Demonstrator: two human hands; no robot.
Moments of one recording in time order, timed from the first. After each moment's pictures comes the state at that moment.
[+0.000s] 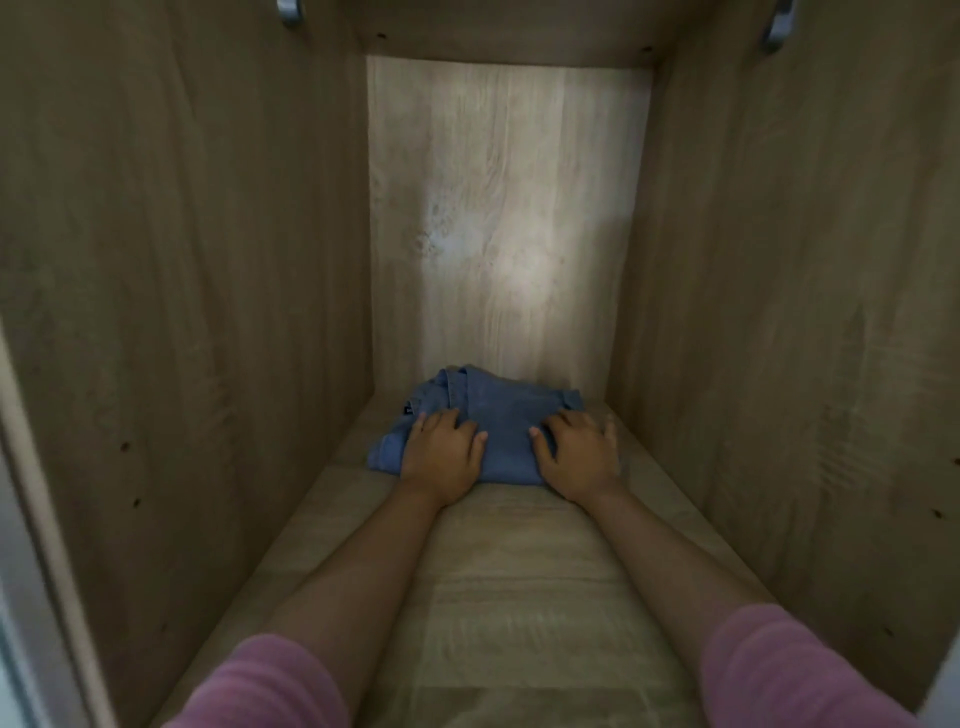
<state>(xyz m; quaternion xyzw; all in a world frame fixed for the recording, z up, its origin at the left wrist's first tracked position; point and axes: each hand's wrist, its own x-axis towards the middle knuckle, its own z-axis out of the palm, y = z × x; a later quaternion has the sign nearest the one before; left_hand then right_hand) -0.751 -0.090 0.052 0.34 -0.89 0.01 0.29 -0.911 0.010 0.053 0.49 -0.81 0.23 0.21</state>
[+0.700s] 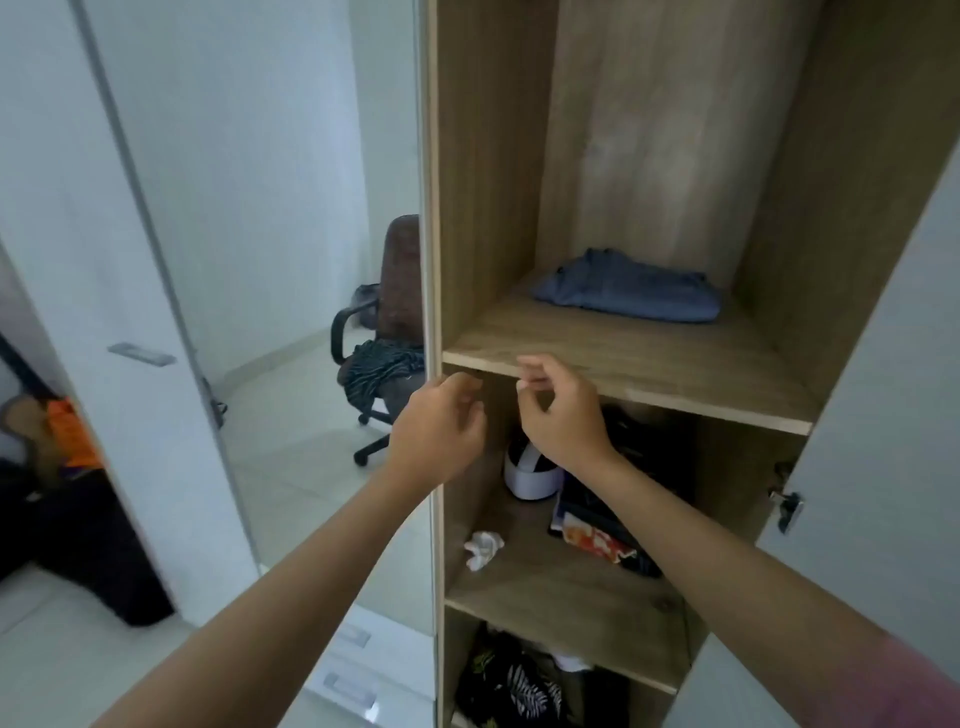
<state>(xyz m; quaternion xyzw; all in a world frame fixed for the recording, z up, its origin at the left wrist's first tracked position) -0.479 0.216 0.009 0.44 -0.78 -0.11 0.43 -0.642 0.230 0.006 0.66 -0.54 0.53 -0.02</state>
